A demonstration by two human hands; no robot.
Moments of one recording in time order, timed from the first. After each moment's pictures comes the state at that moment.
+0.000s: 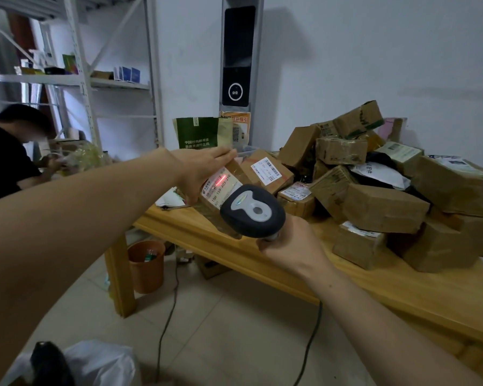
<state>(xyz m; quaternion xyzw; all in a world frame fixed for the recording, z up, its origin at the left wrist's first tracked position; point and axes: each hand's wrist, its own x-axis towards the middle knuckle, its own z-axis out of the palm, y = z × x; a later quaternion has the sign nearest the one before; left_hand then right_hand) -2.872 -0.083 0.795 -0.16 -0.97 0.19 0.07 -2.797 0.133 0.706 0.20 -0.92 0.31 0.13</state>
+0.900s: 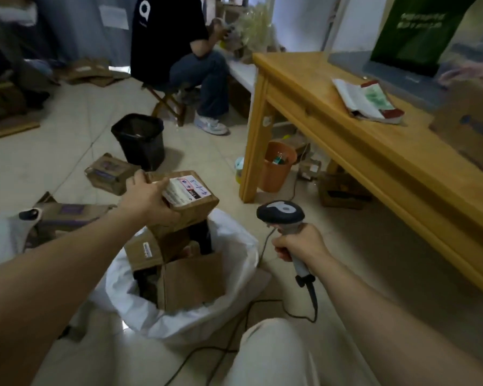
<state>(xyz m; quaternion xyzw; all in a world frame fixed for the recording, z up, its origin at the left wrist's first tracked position) -2.680 -0.395 0.478 0.42 -0.90 -0.14 -0.04 -2.846 -0.138 0.467 0.10 -0.85 0.42 -0.31</state>
